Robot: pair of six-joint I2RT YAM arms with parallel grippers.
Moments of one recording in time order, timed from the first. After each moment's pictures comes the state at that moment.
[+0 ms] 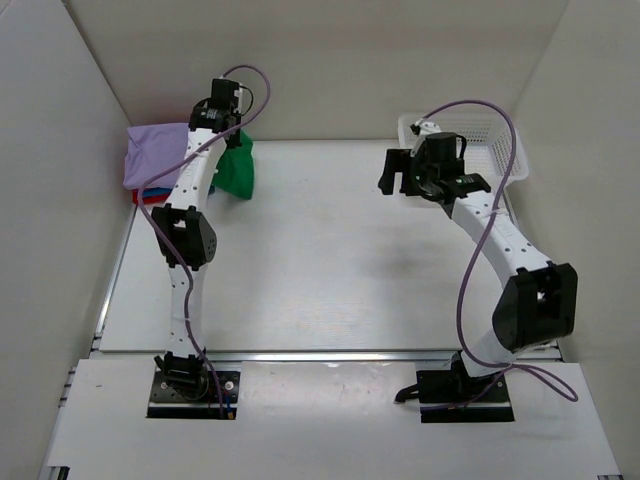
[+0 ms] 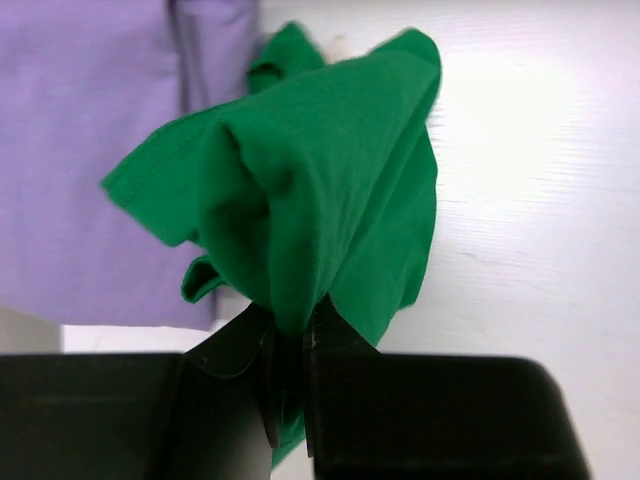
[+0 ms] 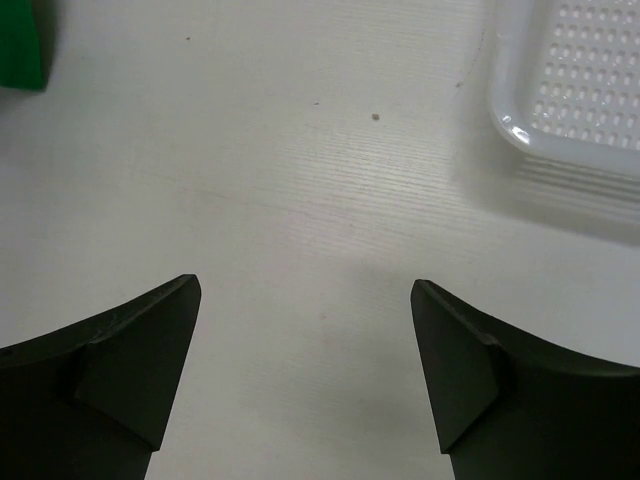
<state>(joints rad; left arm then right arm) -0.18 2.37 2.56 -0.96 -0.30 -0.01 0.25 1.59 1.39 -0.39 -0.11 0.18</state>
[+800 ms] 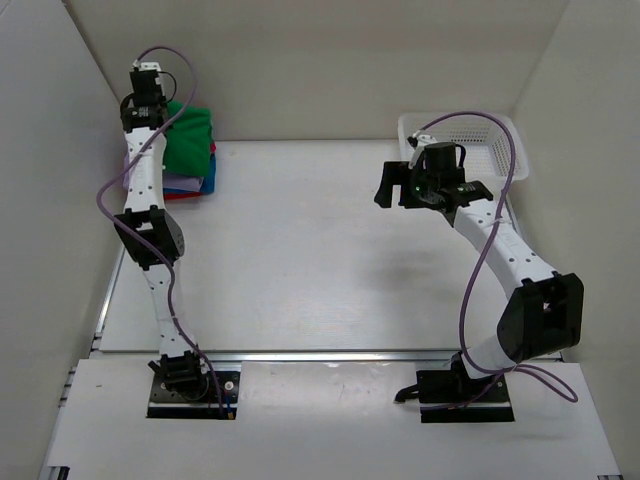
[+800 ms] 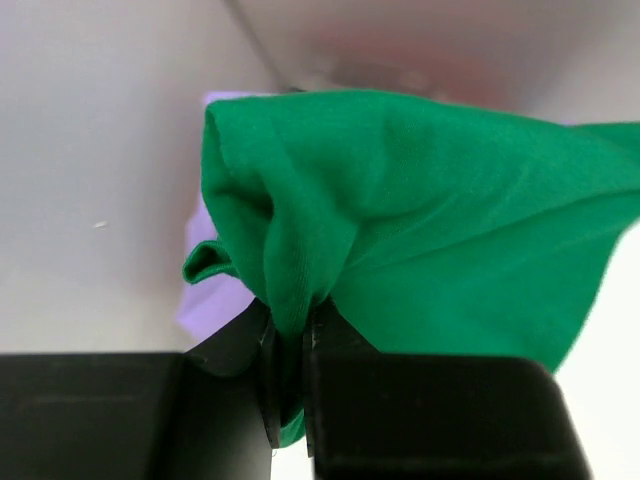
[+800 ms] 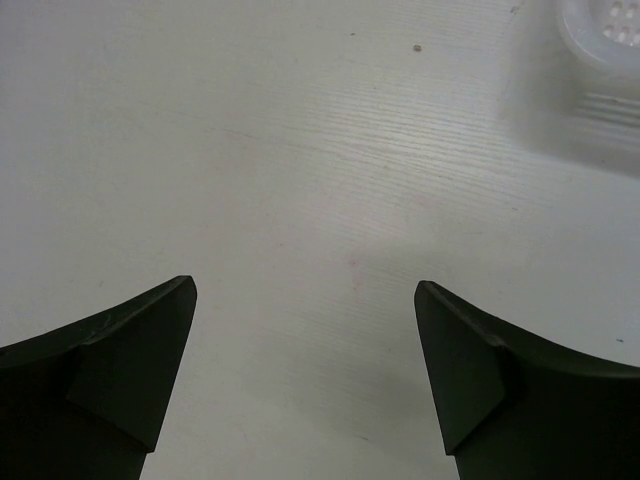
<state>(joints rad) 0.12 2.39 2.63 -0.78 -0.33 0.08 0.26 1.49 1.28 -0.44 -0.18 0.21</state>
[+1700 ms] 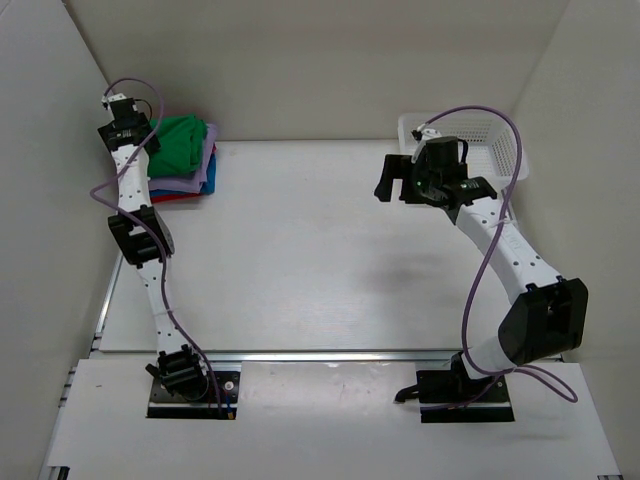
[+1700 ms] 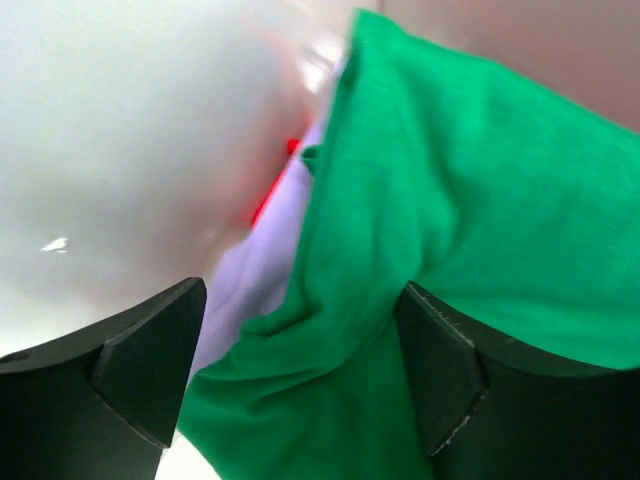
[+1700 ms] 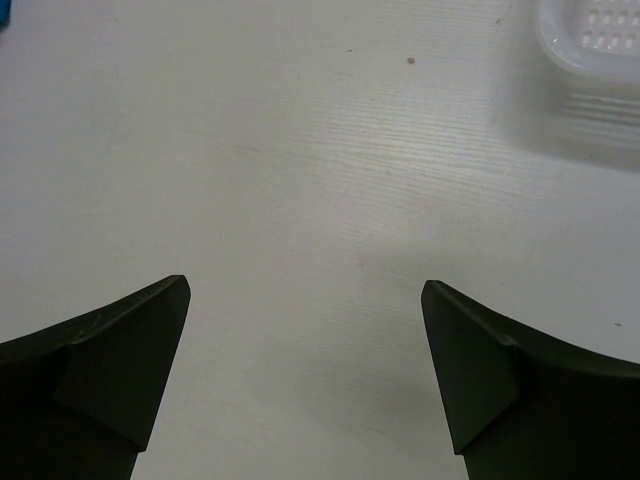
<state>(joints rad) 0.29 2.65 2.73 -0.69 -0.32 -0.12 0.27 1.47 1.34 -0.49 -0.15 0.26</state>
